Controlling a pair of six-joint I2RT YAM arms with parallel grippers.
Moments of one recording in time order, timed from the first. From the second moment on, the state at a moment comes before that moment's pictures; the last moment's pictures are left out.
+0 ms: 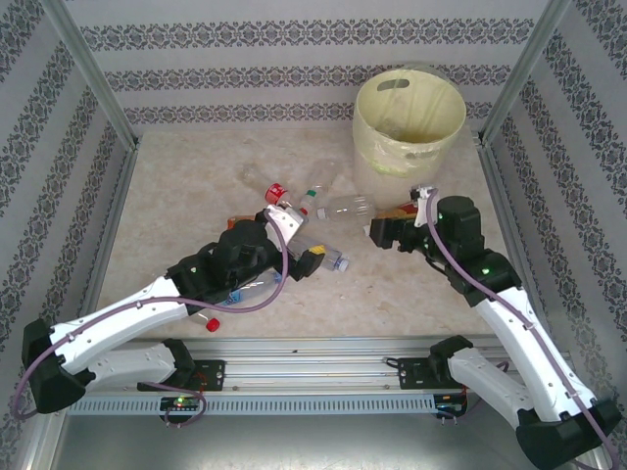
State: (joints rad) left arm -0.92 1.06 0.93 -0.28 -0.18 -0.05; right arm 0.35 0.83 0.88 -0.58 -0.24 0.34
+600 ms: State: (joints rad) left arm -0.92 0.97 0.93 -0.56 -0.07 0.05; right arm 0.66 1.14 0.79 -0.48 -0.28 0.31
